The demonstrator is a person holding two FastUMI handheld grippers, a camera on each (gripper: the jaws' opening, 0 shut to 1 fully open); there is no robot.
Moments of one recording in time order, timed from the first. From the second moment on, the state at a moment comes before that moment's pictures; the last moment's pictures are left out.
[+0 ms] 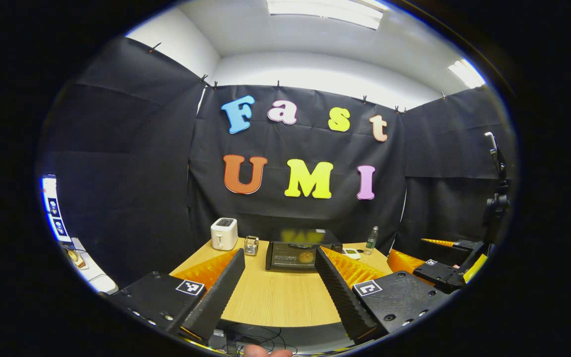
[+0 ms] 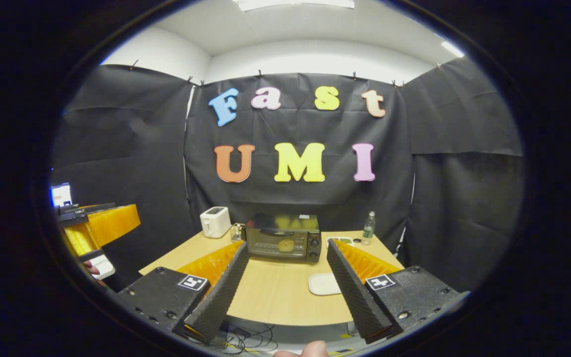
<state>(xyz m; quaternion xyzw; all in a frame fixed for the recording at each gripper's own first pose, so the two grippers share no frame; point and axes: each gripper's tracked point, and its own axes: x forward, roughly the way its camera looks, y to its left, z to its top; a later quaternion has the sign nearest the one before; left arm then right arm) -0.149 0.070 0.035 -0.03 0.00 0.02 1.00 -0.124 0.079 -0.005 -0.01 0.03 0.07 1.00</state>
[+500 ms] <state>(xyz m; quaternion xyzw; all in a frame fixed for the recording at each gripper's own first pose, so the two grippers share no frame) -0.156 0.081 0.029 -0.03 0.01 0.04 1.00 -0.133 0.081 -0.011 -0.01 0.03 0.08 1.00</state>
